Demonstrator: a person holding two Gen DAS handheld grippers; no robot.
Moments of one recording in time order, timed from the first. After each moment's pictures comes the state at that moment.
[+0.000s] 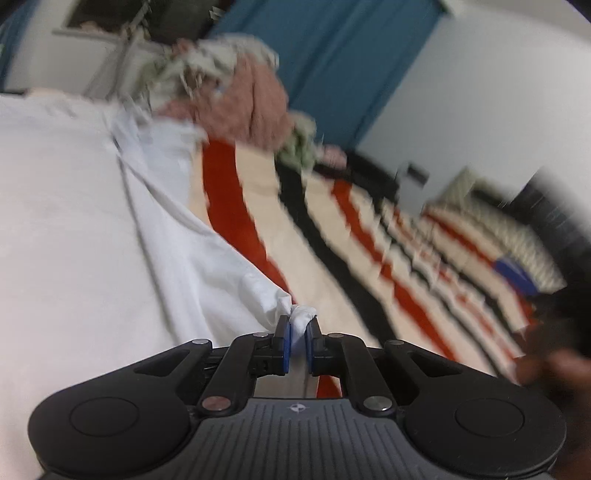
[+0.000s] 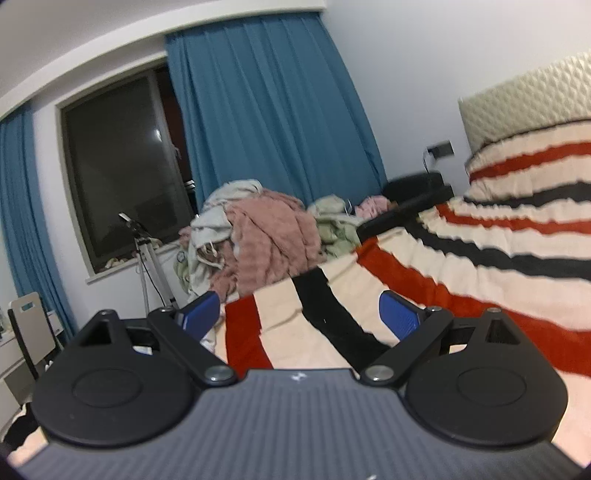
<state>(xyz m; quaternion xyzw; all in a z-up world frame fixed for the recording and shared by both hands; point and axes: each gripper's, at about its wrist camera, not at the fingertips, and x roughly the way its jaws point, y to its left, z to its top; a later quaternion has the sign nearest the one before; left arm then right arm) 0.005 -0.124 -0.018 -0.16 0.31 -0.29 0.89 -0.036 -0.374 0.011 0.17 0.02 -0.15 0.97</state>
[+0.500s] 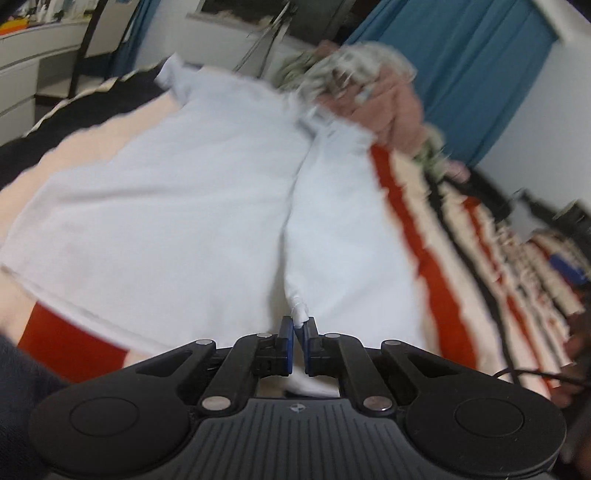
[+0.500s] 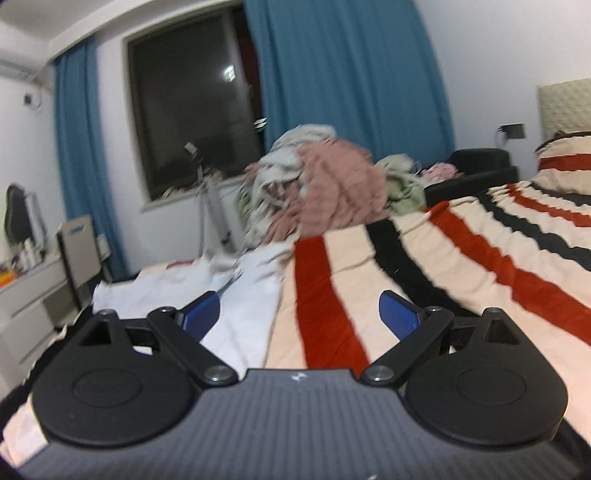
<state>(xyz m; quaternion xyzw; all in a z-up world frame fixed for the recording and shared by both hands) -0.045 0.016 -0.043 -0.16 0.39 -0.09 0.90 -0.017 -0.295 0.009 0.11 0.12 -0.04 0.99</state>
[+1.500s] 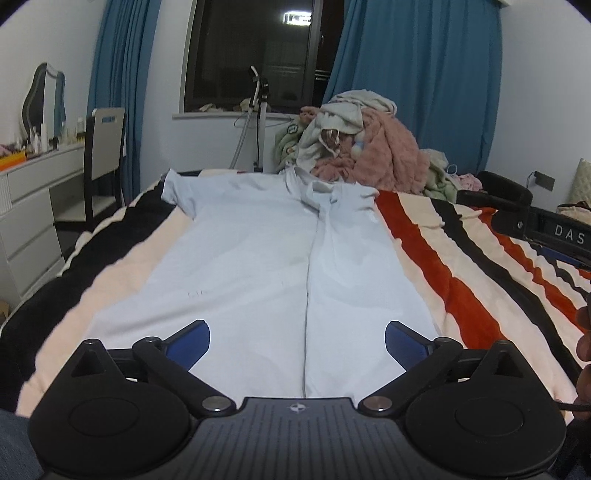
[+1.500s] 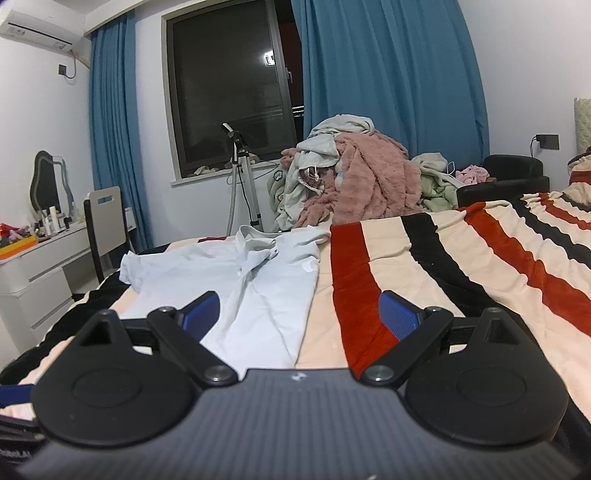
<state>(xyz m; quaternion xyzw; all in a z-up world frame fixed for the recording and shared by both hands) -0.081 -0.010 0.009 -0.02 0.26 -0.05 0.96 -0.021 -0.265 0.006 0.09 0.12 0.00 0.99</state>
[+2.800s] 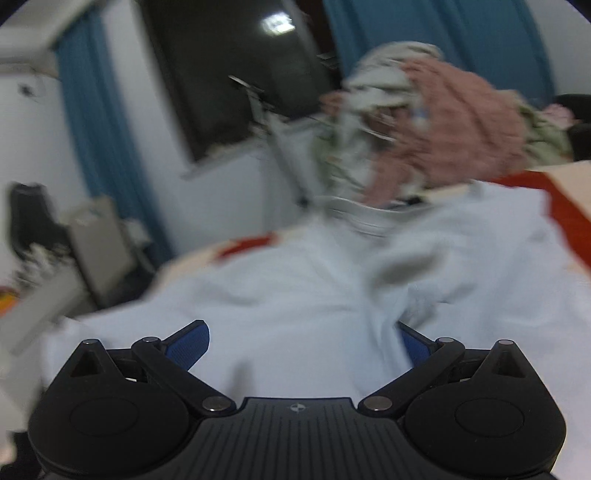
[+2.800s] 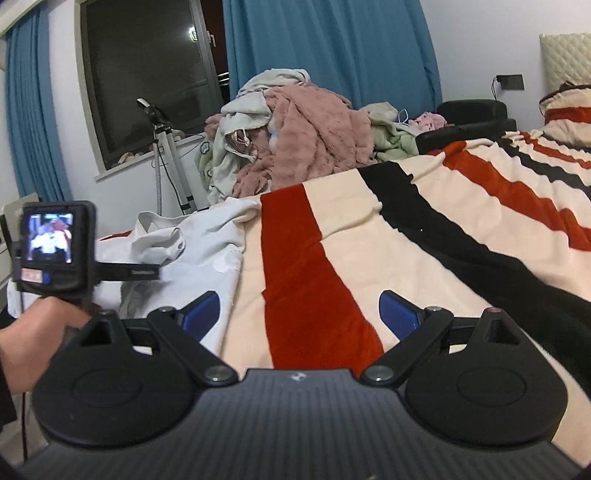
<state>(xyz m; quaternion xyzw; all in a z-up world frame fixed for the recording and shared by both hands) 0.416 -0.107 -0.072 0.19 0.21 0.10 0.95 0.185 -0.312 -0.076 0.14 0.18 -0.08 0.97</state>
